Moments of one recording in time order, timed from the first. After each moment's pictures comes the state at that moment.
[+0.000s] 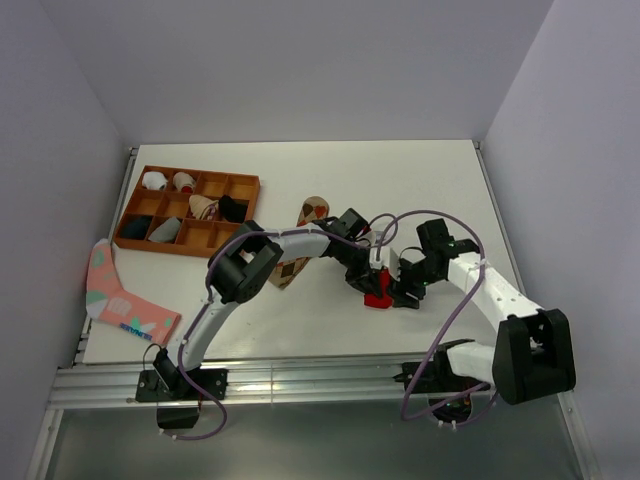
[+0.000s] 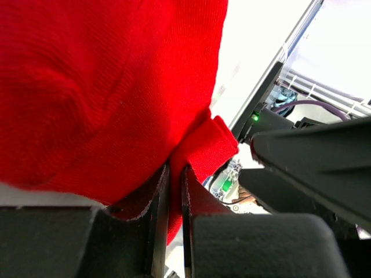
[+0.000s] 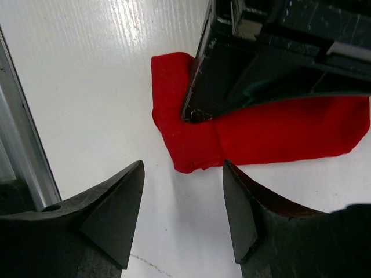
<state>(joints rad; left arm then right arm) -0.87 2.39 1.68 -0.35 0.84 -0.75 0.16 1.21 0.69 -0.84 -0.61 -1.13</state>
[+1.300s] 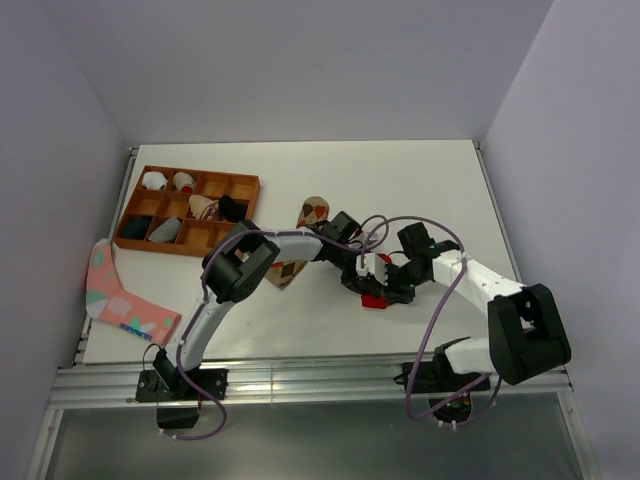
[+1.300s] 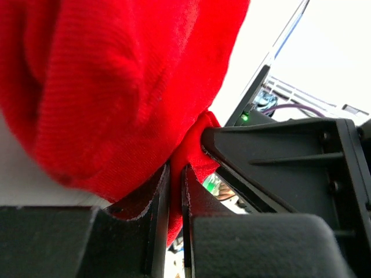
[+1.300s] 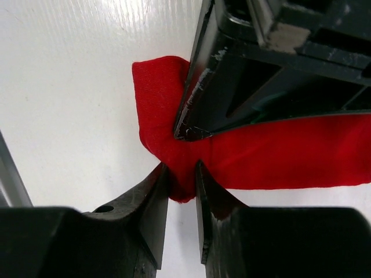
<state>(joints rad) -0.85 2.36 1.58 -0.23 0.88 -0.85 0.30 1.31 0.66 -0.68 -0.49 -1.07</state>
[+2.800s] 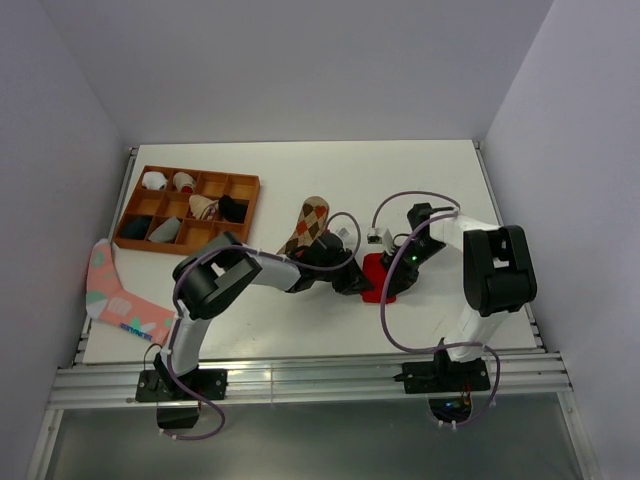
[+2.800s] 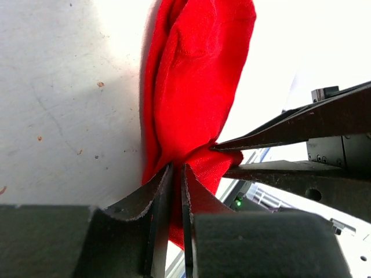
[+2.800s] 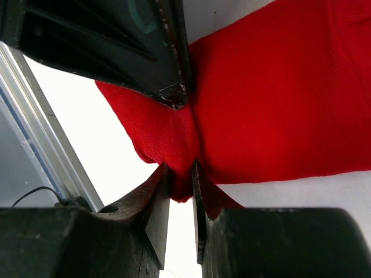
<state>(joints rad) -0.91 2.08 1.08 0.36 0.35 -1.21 0.10 1.73 0.95 -0.93 -0.66 -0.90</state>
